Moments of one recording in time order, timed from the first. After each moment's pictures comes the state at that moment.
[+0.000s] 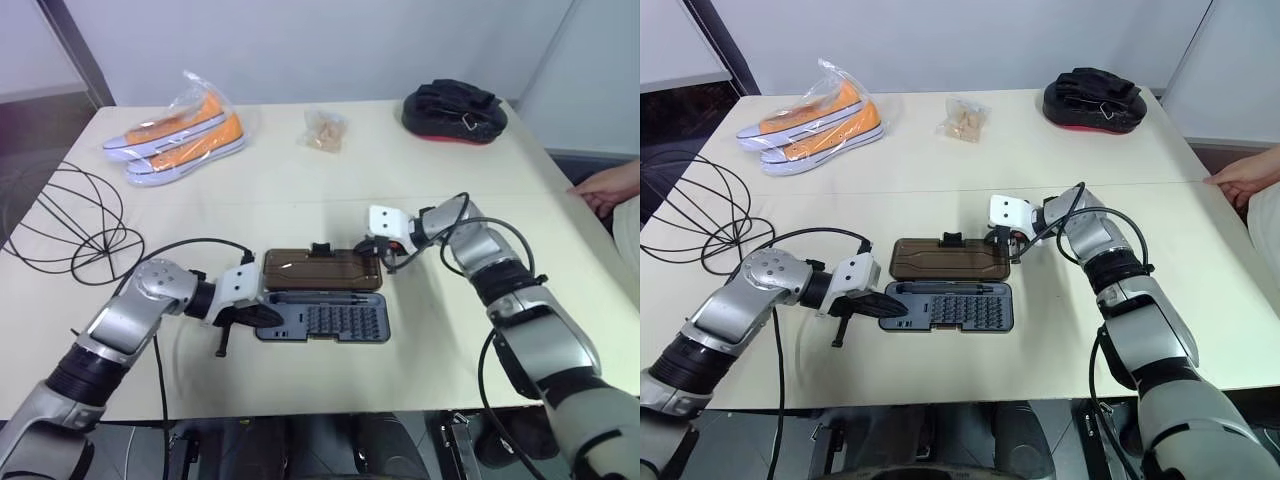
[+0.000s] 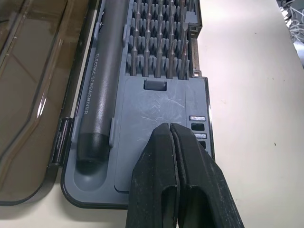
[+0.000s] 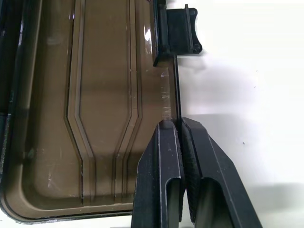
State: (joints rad) left arm -0.39 0.79 -0.30 -0.10 -0.23 0.33 -1.29; right arm -0.91 -0.50 0.35 0.70 -0.19 -0.07 1.17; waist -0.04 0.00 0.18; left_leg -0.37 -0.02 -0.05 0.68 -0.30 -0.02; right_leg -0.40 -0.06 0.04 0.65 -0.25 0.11
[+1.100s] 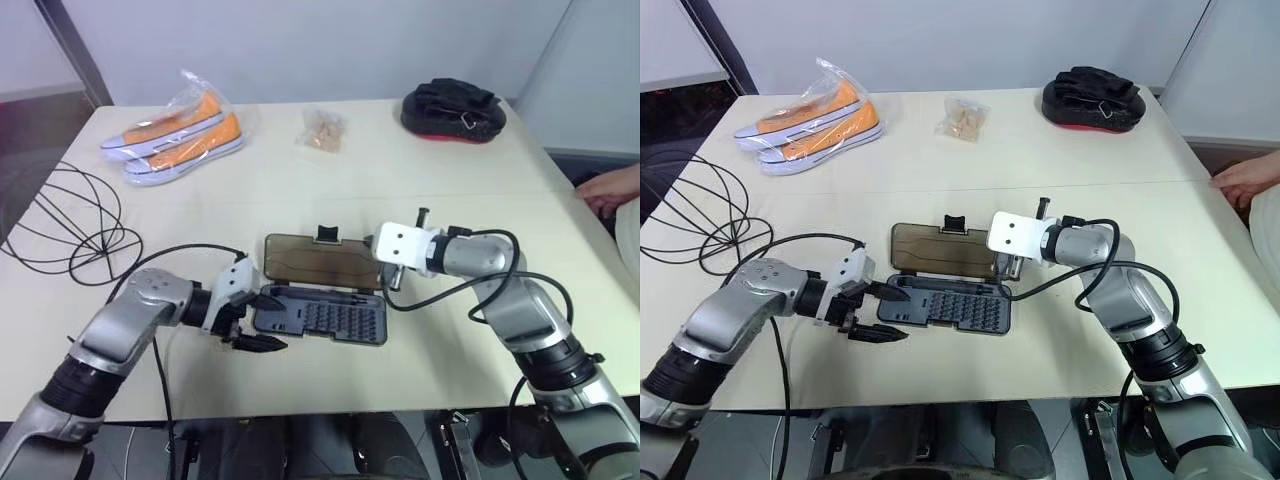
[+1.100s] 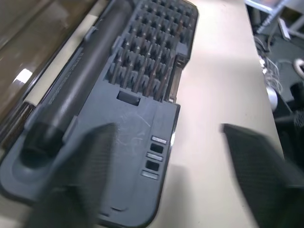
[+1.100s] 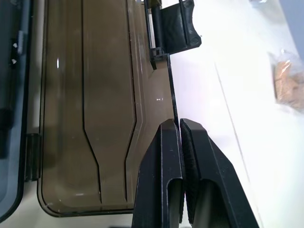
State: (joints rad) left arm -0.33 0.78 -0.18 -0.21 -0.42 0.63 -1.26; right arm -0.50 -0.64 0.27 -0.23 -0.27 0.32 0.87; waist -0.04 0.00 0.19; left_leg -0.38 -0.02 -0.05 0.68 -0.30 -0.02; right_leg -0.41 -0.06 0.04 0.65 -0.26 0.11
